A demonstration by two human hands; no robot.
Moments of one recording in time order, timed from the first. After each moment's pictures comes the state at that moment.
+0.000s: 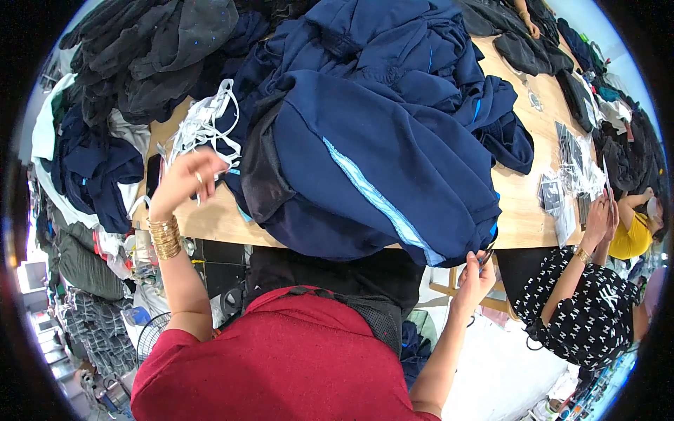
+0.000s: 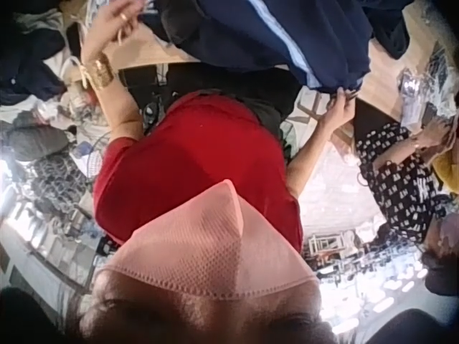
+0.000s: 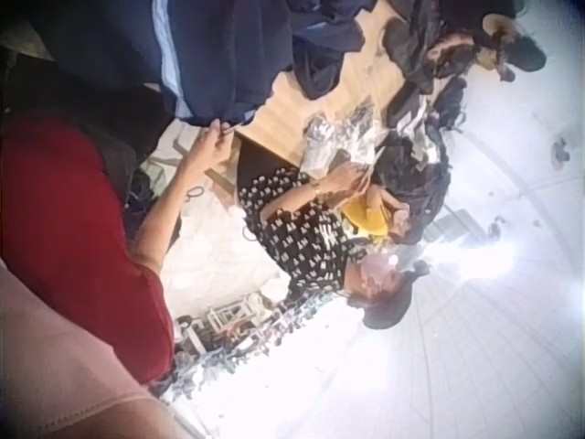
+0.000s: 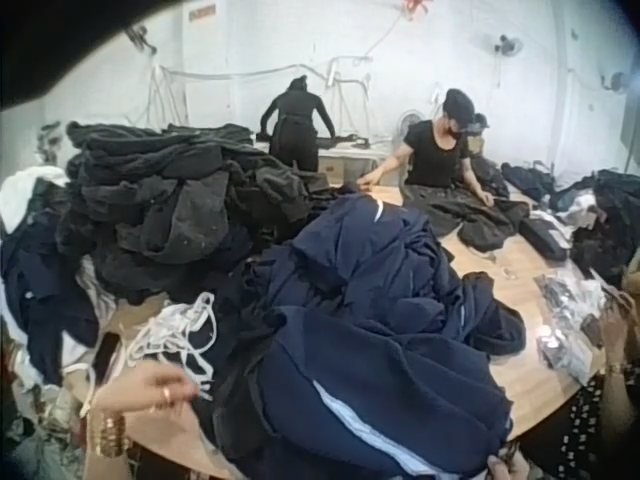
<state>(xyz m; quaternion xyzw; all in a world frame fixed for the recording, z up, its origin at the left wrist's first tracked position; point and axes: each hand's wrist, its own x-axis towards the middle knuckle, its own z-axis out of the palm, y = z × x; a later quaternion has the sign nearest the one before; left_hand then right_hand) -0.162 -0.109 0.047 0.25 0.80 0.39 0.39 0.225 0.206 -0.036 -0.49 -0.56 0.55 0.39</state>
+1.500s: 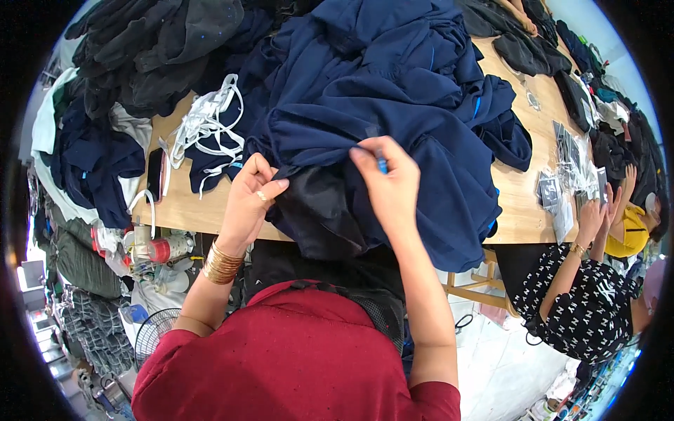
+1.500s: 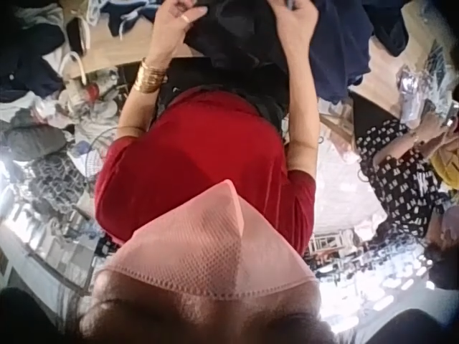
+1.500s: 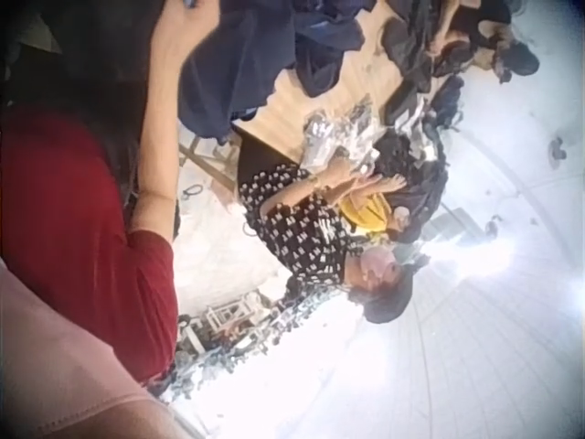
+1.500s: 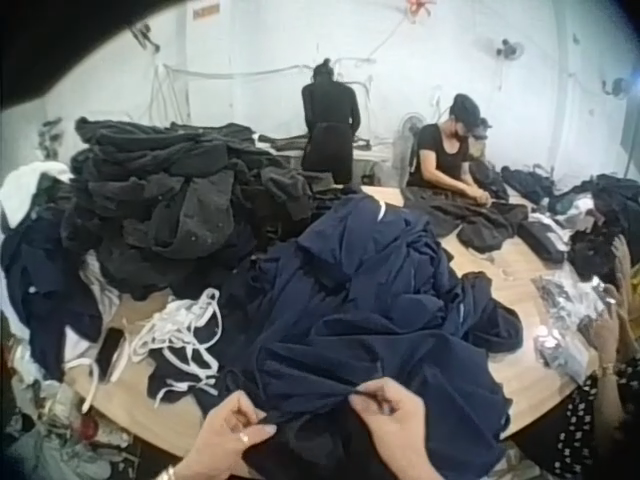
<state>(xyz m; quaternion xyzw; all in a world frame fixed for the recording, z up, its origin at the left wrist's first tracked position) -0.056 -0.043 0.002 0.15 0.55 0.76 0.32 0.035 0.148 0.022 -0.20 -0.74 0.57 0.29</state>
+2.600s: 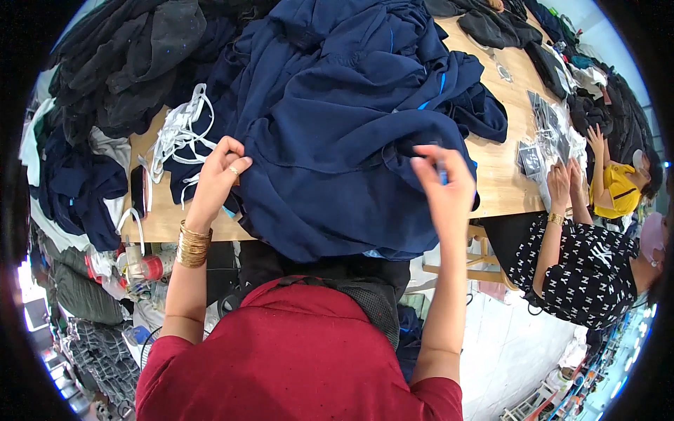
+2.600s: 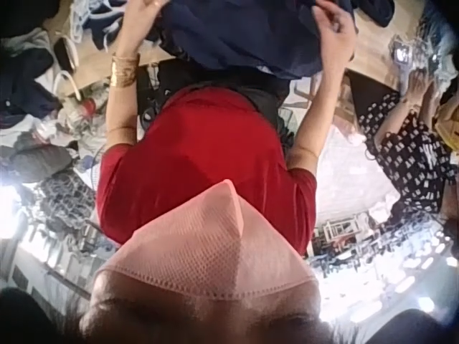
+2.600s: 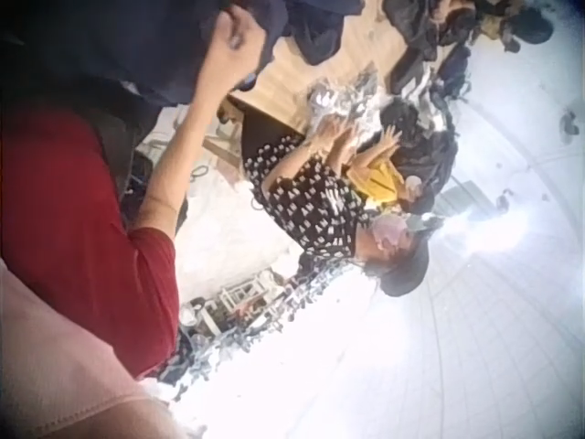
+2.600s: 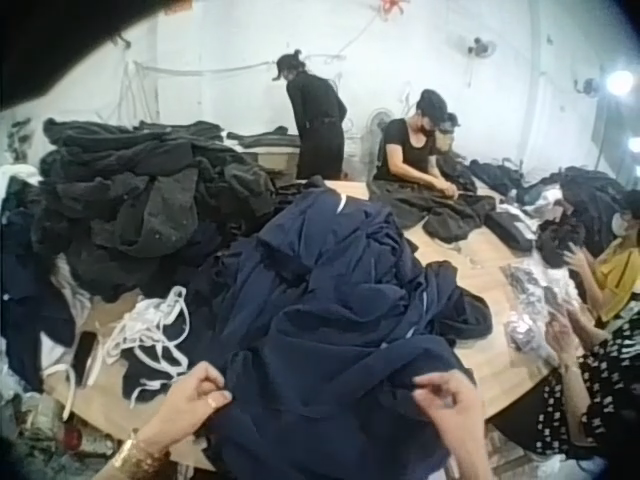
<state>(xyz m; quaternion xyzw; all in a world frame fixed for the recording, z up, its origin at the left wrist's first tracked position) -0.098 -0.038 0.011 0.22 0.75 0.56 0.28 0.125 0.215 0.038 -0.33 -0.82 0.40 0.26</state>
